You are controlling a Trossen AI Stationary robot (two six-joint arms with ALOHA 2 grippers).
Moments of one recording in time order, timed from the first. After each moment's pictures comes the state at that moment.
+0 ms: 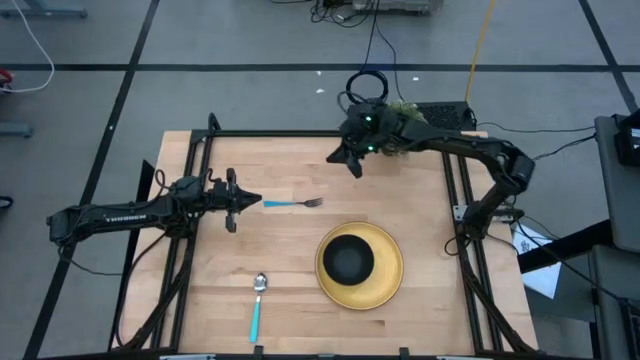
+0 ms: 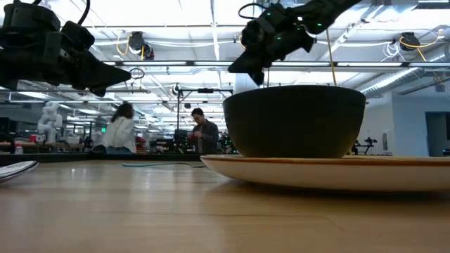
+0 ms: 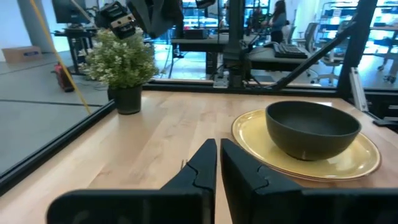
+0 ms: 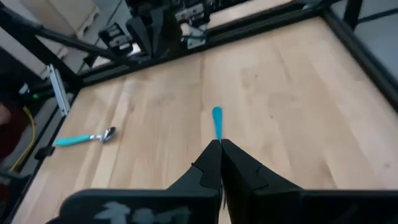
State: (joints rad) left arm 0.31 0.46 0.01 0.42 0.23 0.02; right arm -0.53 1.65 1.27 -0.23 -0.63 -0.01
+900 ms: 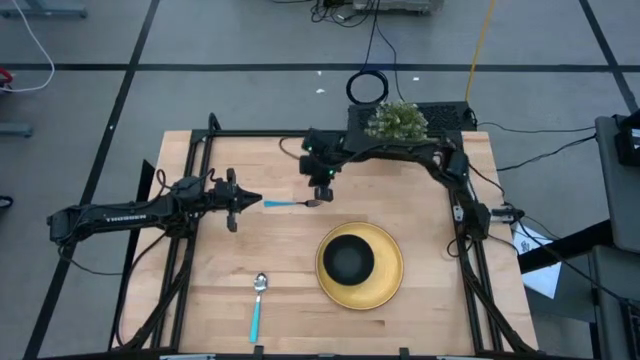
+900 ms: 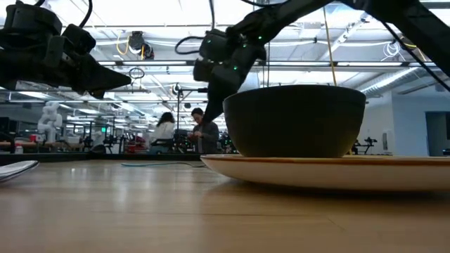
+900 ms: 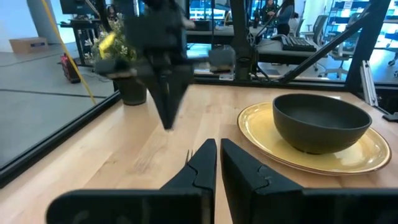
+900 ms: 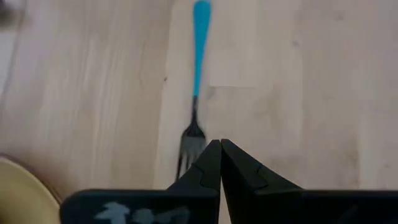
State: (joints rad) left arm 0.31 0.46 0.01 0.39 0.21 0.02; right arm -0.34 2.14 1.78 -0.72 -0.30 -0.30
